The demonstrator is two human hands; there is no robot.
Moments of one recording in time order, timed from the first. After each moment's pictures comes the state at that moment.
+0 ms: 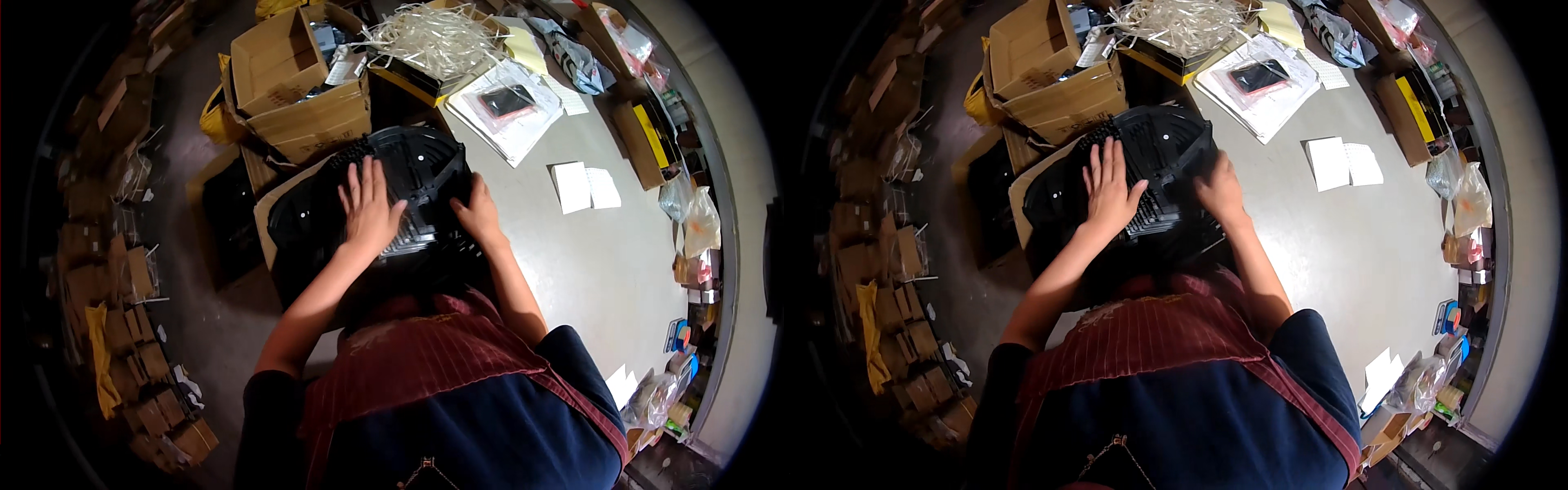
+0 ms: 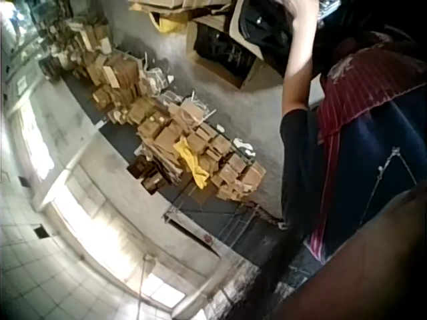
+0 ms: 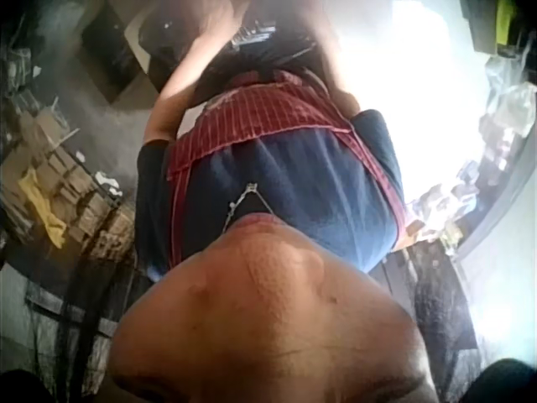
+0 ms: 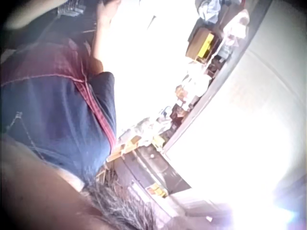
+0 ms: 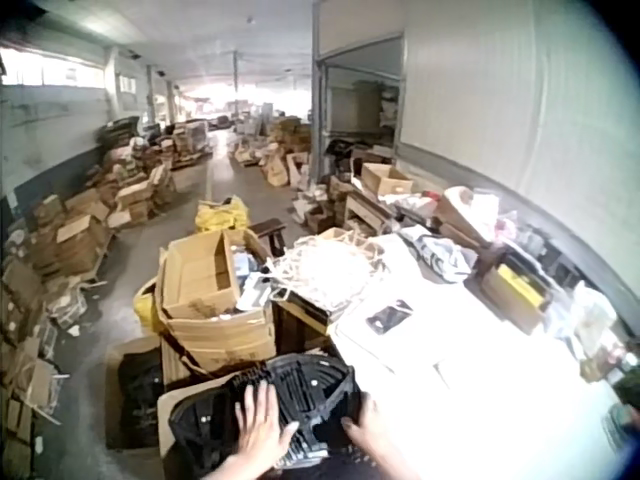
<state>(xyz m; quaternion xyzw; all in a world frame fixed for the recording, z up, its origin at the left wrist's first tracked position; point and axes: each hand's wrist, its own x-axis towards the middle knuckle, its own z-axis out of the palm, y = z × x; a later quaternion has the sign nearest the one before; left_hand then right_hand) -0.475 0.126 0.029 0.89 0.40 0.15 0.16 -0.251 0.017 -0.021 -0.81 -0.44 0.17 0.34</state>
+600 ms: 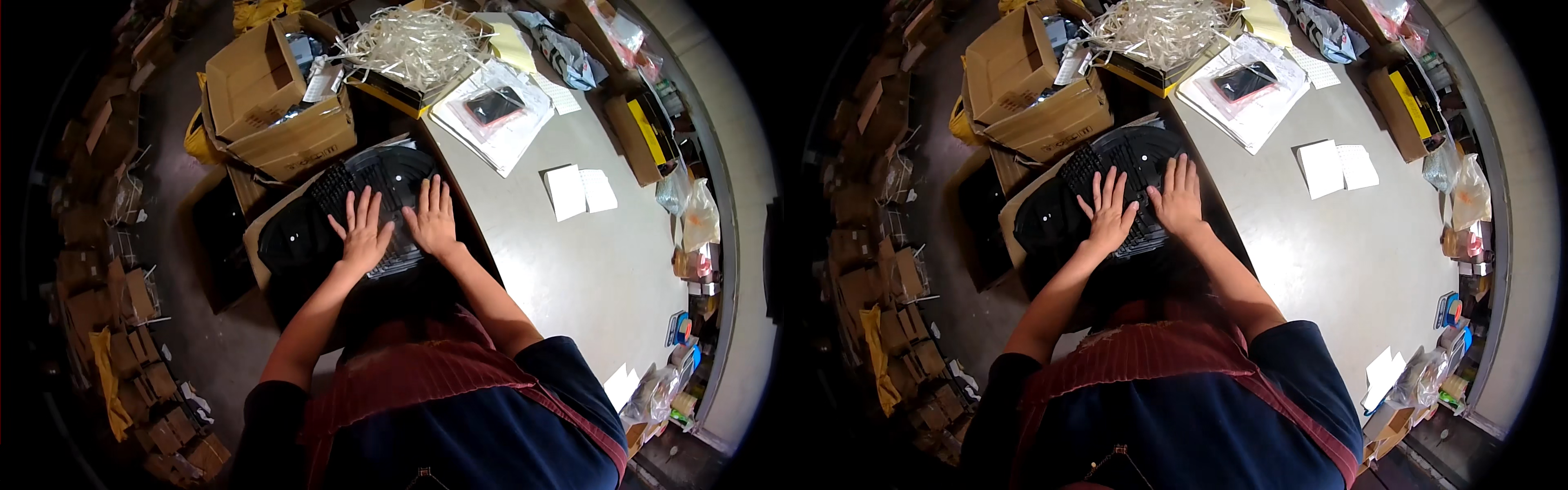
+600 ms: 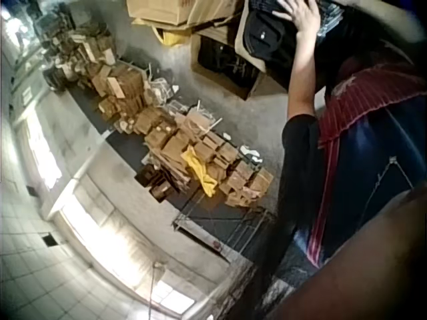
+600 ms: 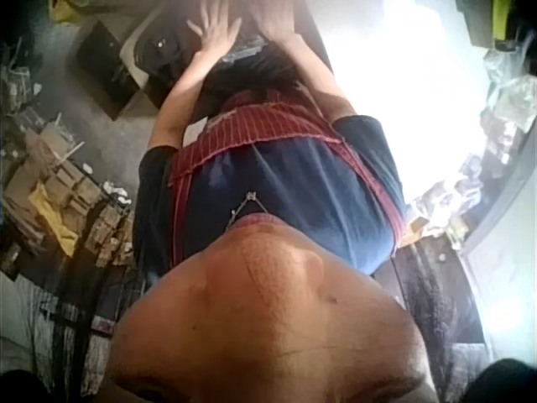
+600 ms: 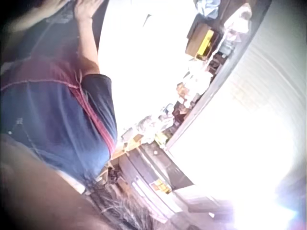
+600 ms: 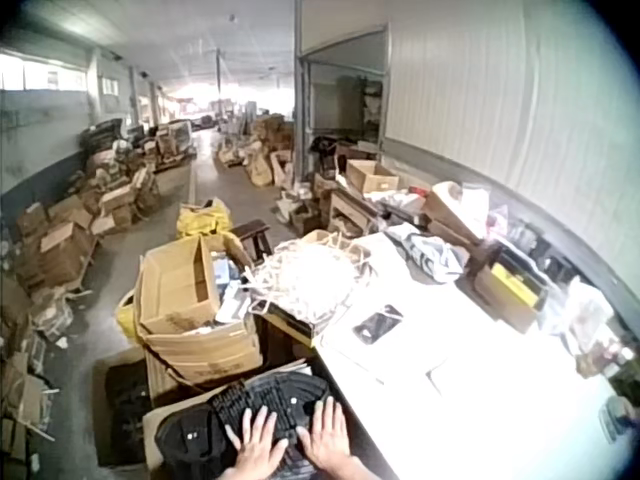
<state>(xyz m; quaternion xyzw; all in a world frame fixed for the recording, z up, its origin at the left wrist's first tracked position) -0.473 0.141 -0.057 0.90 0.38 0.10 0.20 -0.295 0.063 -0.082 -0.81 -0.56 -0.02 0.17</state>
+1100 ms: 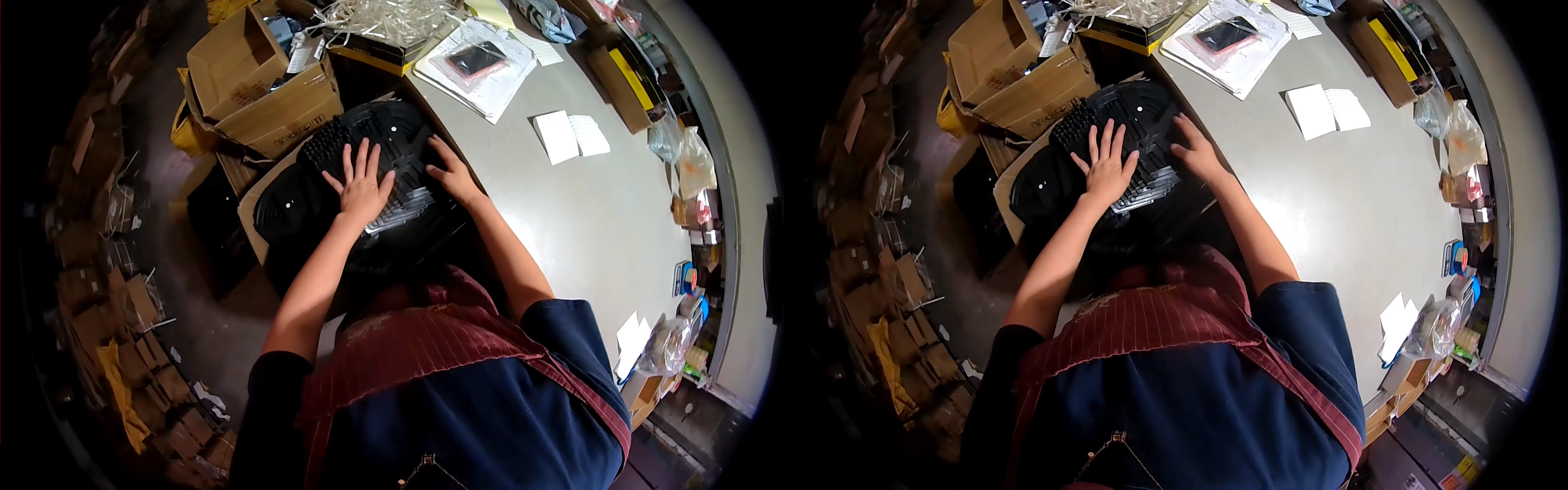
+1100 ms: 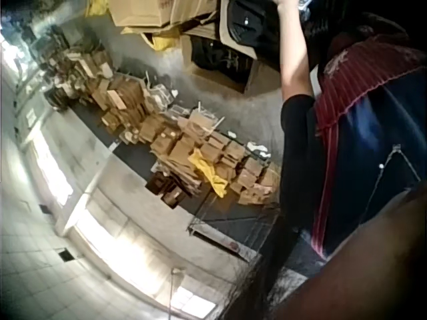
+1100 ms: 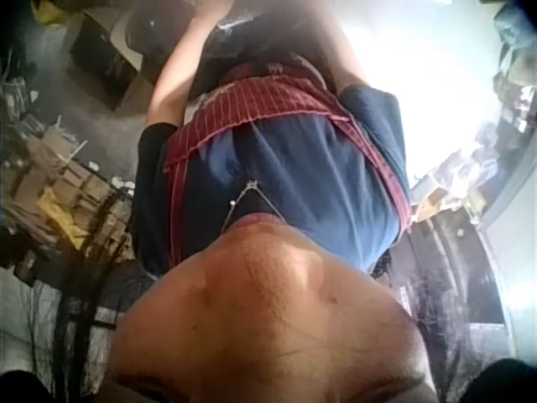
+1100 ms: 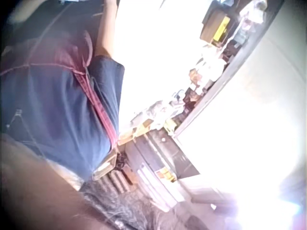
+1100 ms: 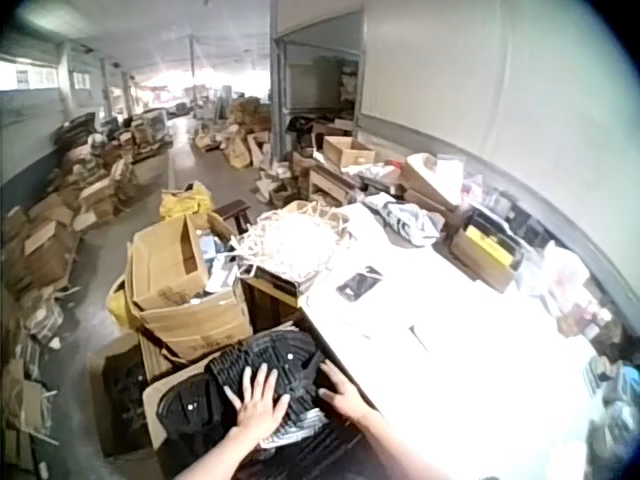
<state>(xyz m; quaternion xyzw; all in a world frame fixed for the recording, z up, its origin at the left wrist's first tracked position) -0.463 0.143 -0.045 0.91 0.38 0.07 0.14 -0.242 0.025 -0.080 -0.69 -0.47 0.28 0.47</state>
